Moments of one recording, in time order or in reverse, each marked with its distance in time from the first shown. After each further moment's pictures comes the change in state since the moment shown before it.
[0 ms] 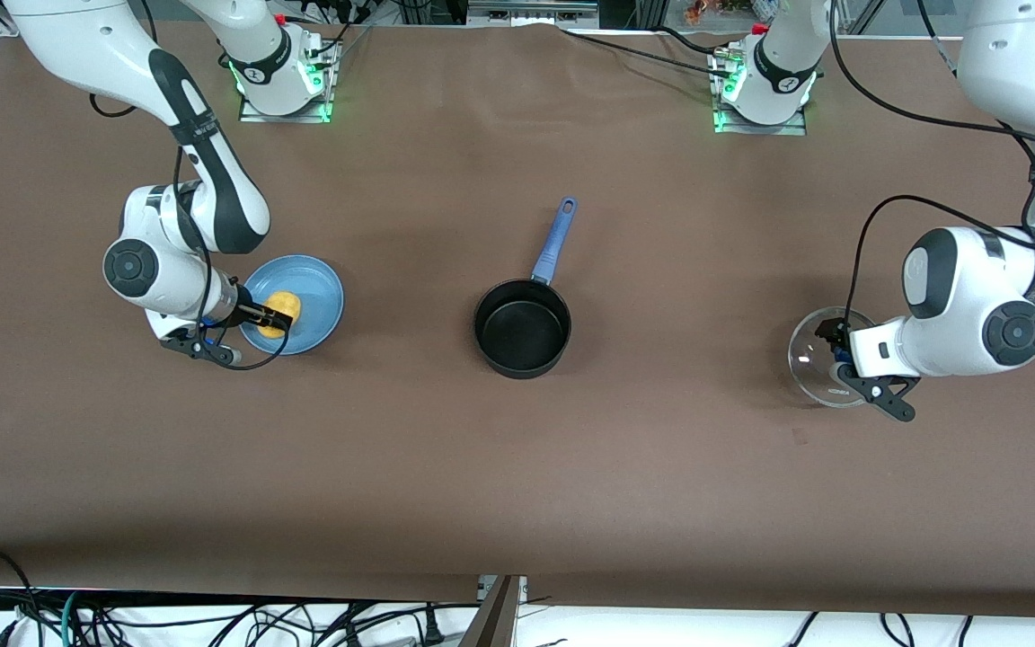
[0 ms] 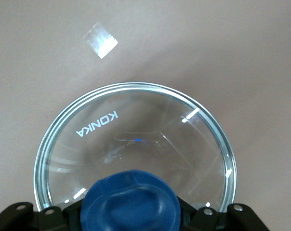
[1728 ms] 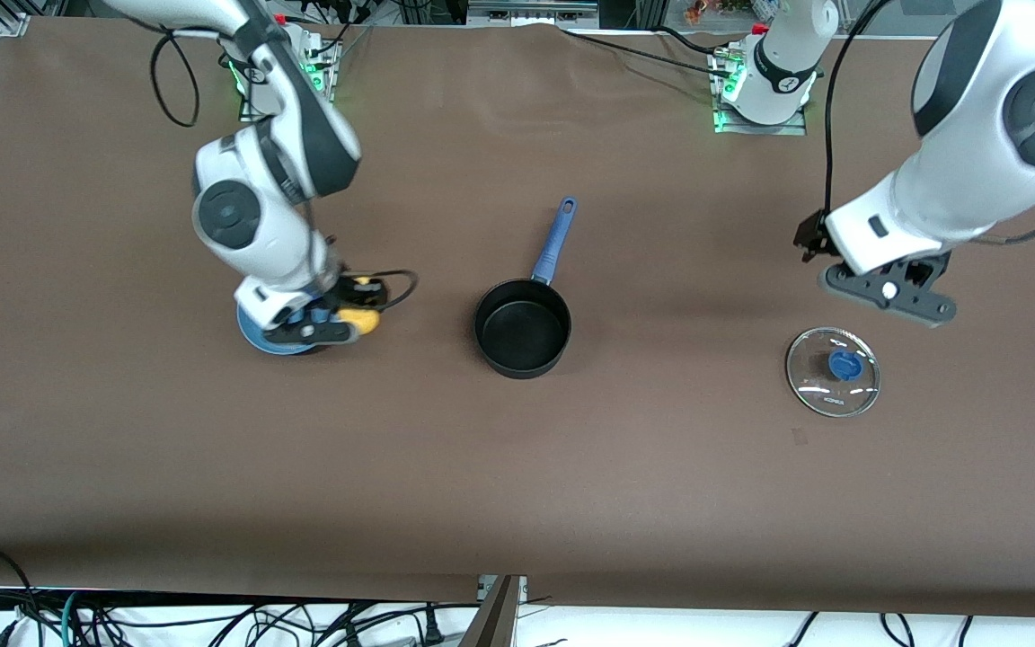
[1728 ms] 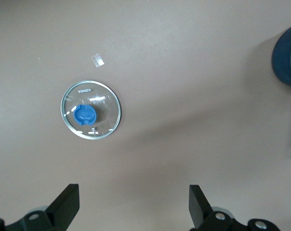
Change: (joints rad) left arm -0.005 -0.312 -0.326 0.331 0.050 -0.657 -0.584; right arm 0.266 -0.065 0.110 0.327 0.030 -0.277 0.060
